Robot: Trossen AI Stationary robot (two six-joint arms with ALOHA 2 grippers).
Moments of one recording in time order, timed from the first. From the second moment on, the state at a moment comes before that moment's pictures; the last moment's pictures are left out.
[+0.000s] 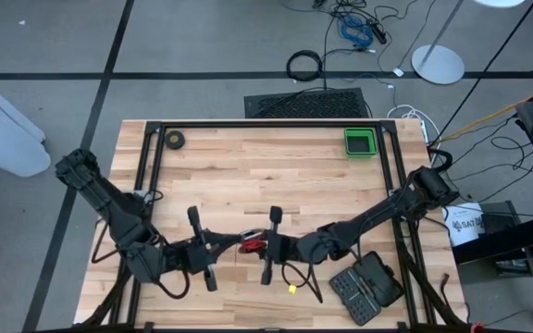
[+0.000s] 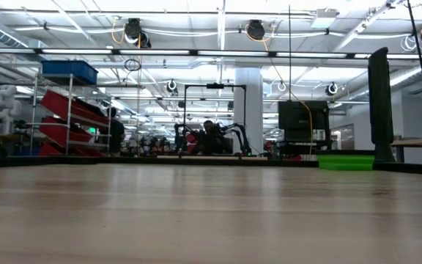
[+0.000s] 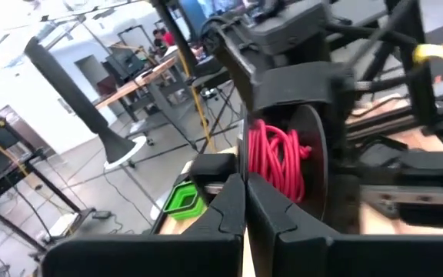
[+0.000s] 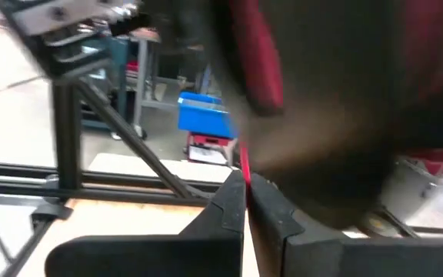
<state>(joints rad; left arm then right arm) -0.75 1.40 1.23 0.03 -1.04 0.34 0.45 1.83 1.30 0.53 0.60 -0.14</state>
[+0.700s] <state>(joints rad) -0.85 1.35 1.23 0.00 -1.06 0.37 0.46 1.71 1.30 0.18 0.65 -0.04</state>
